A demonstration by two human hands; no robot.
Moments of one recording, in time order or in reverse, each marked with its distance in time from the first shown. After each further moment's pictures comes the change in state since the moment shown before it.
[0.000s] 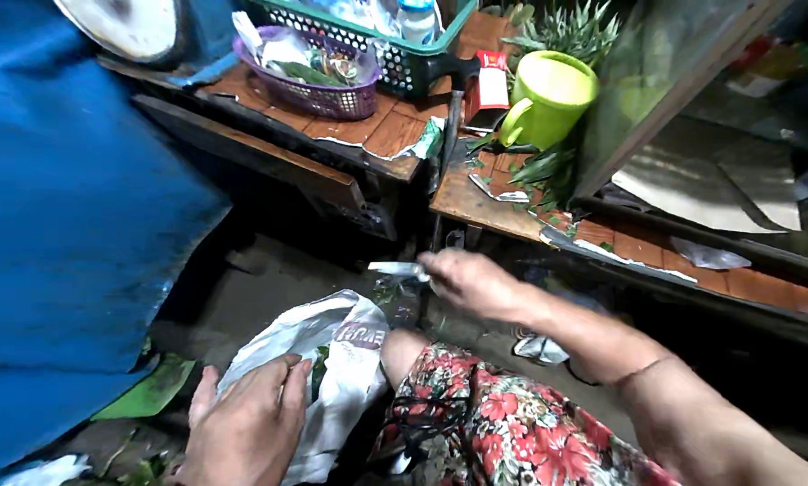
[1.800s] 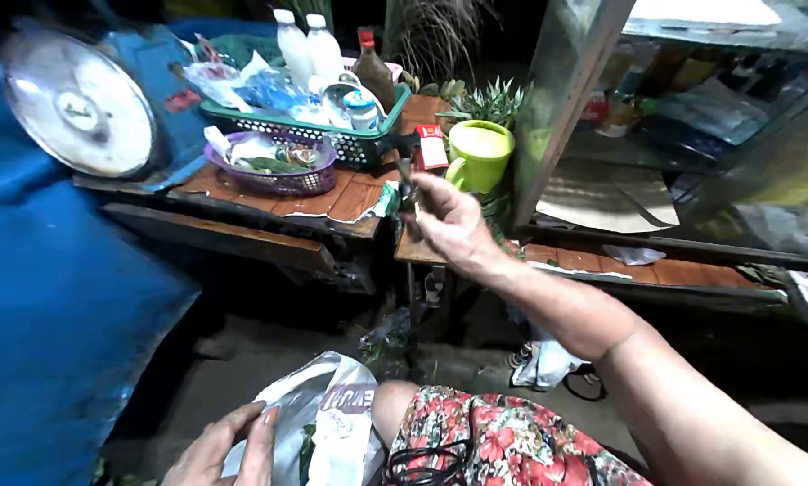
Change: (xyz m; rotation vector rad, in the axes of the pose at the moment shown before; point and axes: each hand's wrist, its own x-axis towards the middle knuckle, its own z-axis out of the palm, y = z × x) left_hand 0.023 0.010 -0.020 -0.234 0.175 0.079; right_hand 0.042 -0.010 -0.087 0.519 0.717 -0.033
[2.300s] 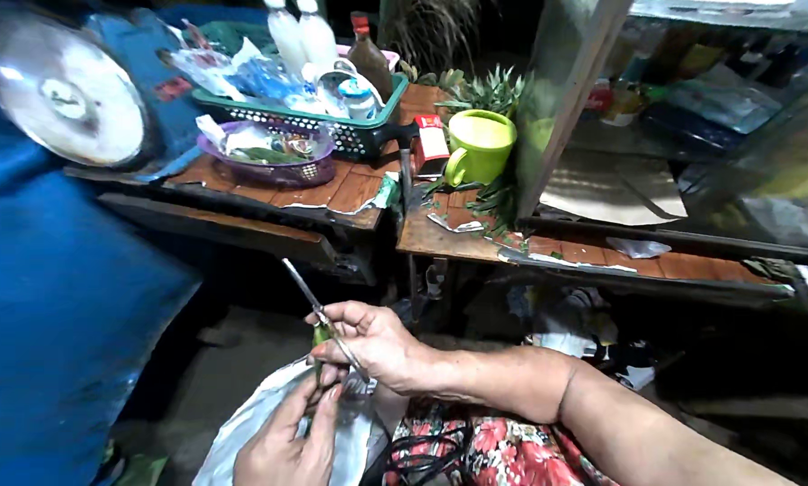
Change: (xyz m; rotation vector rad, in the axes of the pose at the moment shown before) left_hand -0.008 0.030 0.036 -0.281 -0.009 -0.038; right_hand -0.086 -0.042 0.113 0.761 -0.270 0.695
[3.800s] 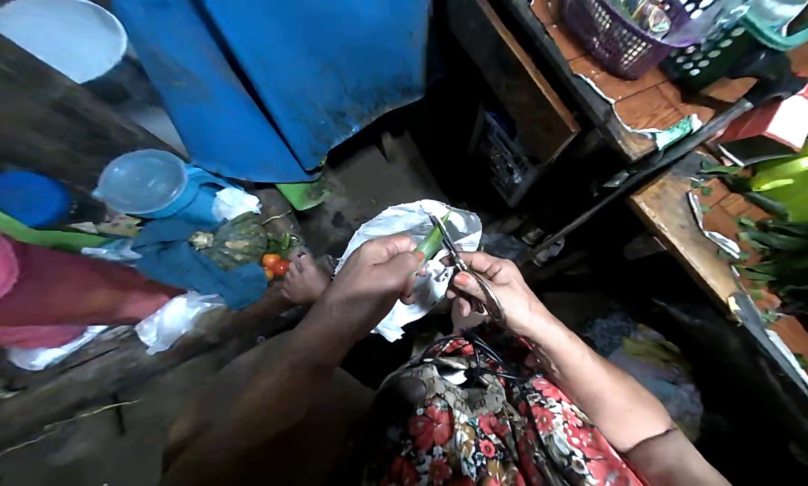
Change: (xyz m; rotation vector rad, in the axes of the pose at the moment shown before) left_hand -0.058 -0.030 -0.082 -0.377 0.013 -0.727; right_hand -0.007 0.092 0.015 -0.335 -0.513 0.319
